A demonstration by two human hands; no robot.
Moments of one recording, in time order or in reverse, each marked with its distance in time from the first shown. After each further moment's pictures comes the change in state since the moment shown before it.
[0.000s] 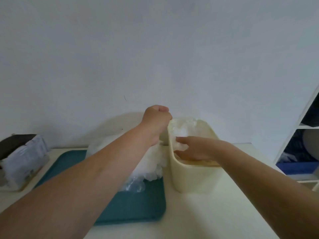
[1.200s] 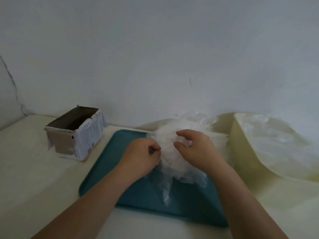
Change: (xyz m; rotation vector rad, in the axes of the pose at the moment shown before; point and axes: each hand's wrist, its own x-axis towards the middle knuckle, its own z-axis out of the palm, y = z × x) left_hand -0.037 -0.141 -0.216 0.684 0.107 0.214; right_hand 0.053 -0.155 0.094 0.407 0.381 -0.320
